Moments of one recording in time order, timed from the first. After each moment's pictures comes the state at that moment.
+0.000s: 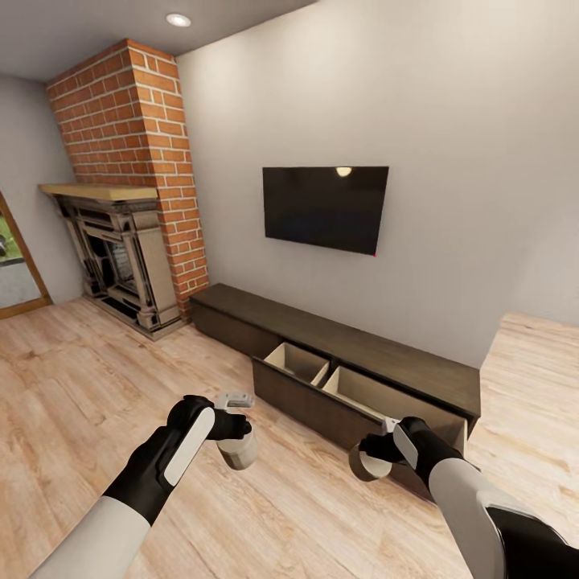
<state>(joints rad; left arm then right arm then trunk) -0.62 0.02 -0.33 -1.12 0.53 1.02 0.29 -0.85 -0.01 -0.24 -0.28 0.02 0.61 0.03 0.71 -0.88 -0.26</state>
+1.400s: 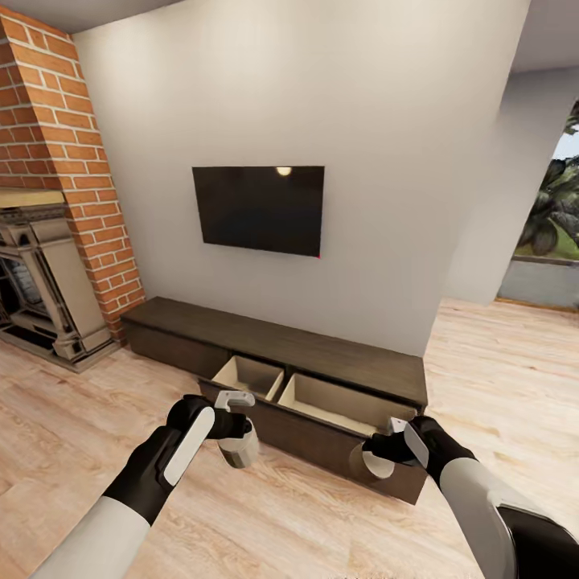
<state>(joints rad) -0.62 0.02 -0.33 -1.13 0.53 1.02 0.29 -0.85 -0.05 -0.25 -0.29 0.02 0.66 0.14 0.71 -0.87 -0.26</state>
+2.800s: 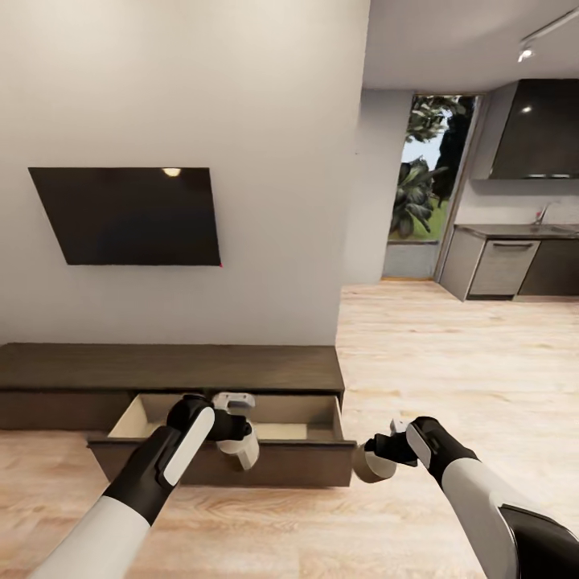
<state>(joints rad) -0.62 0.02 -0.33 -1.12 0.53 1.04 0.28 -0.85 -0.06 -0.25 -0.29 0.02 0.66 0.14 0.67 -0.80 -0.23</state>
